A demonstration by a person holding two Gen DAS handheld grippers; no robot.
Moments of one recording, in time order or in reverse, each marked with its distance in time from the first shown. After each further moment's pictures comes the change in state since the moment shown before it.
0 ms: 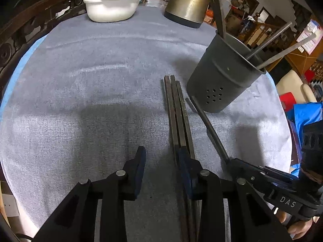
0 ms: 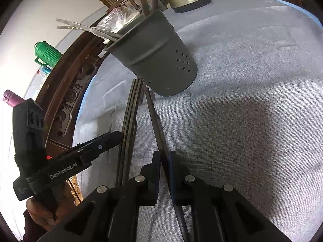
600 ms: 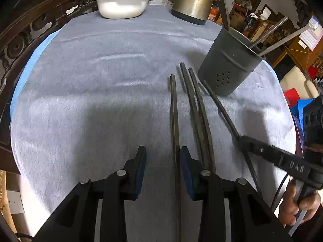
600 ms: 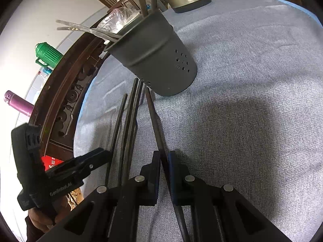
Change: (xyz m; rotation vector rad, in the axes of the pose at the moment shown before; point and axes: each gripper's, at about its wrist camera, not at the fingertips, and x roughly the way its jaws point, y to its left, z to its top) left arm -0.030 0.021 -0.039 0.010 0.011 0.041; right arm -0.002 -0.001 -0.001 0.003 0.001 0.003
